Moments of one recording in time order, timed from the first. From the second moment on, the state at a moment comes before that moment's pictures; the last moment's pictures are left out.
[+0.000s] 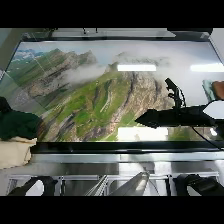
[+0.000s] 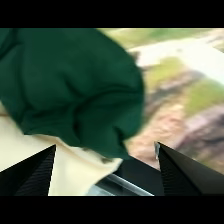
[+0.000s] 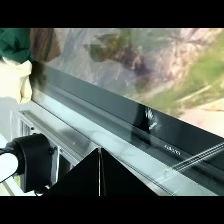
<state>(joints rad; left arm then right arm) 0.38 -1.01 1.09 1.68 -1.34 -1.70 0.22 -0.90 0.74 -0.63 1.10 1.43</state>
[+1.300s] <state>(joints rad) 0.36 -1.53 1.49 1.35 -1.38 -1.46 0.22 -0.90 0.74 -0.62 1.10 1.43</state>
